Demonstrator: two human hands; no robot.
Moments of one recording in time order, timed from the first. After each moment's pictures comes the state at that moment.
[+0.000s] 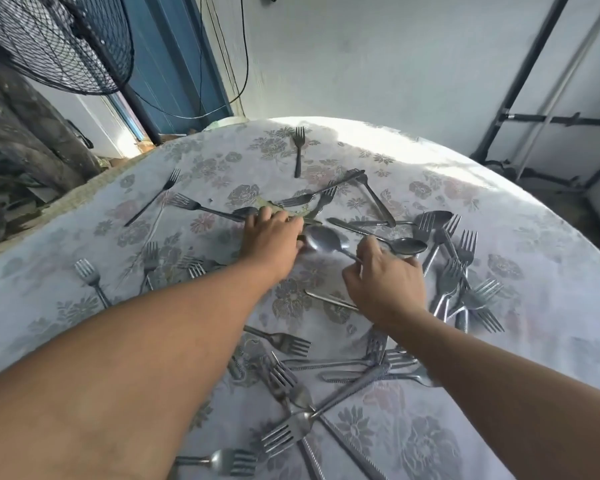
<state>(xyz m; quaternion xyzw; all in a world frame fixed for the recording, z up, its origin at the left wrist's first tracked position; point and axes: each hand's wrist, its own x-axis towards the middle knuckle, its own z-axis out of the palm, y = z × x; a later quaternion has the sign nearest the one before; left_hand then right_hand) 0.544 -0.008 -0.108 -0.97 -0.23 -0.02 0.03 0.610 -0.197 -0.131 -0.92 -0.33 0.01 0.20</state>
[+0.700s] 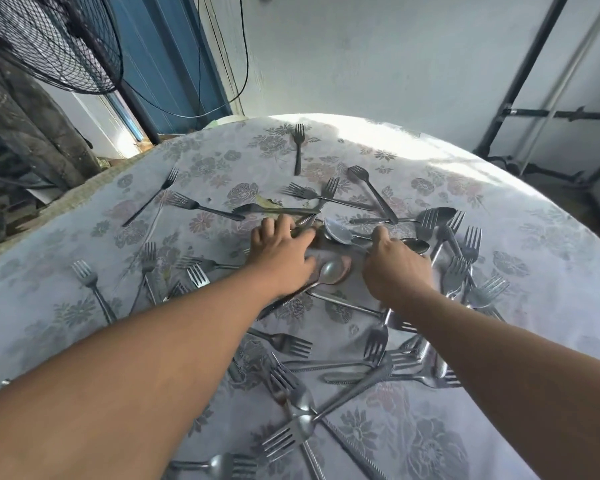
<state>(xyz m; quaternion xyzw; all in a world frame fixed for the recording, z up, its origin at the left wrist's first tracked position) 0.538 -0.018 -0.118 -0.97 -0.22 0.06 0.00 0.637 -0.188 -0.129 -0.95 -0.27 0.10 0.13</state>
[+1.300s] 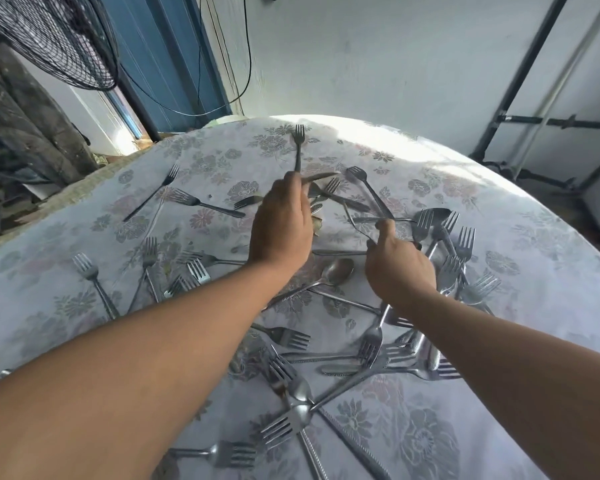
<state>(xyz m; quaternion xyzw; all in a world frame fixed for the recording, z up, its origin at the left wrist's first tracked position) 0.548 -0.040 -0.083 -0.90 -0.21 -0.35 -0.12 0.635 -0.198 -0.129 -0.95 -0.26 0.04 0.20</state>
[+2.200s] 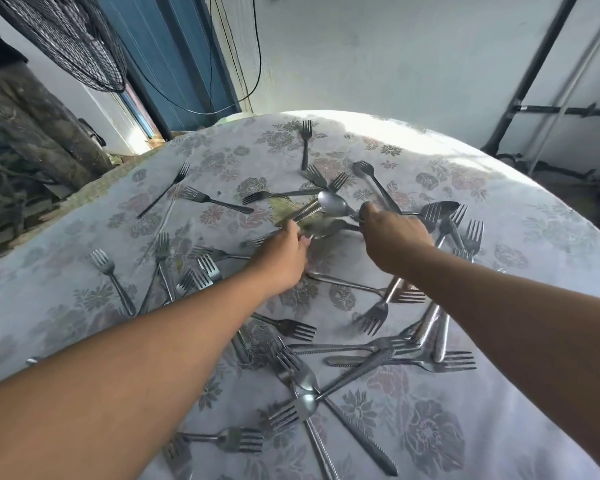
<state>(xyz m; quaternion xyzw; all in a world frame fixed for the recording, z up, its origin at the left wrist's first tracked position) 0.514 -0.034 -0.102 -0.93 -0.29 -0.01 -0.23 0.660 -0.176 -0.108 -0.91 -0.41 0.04 0.08</state>
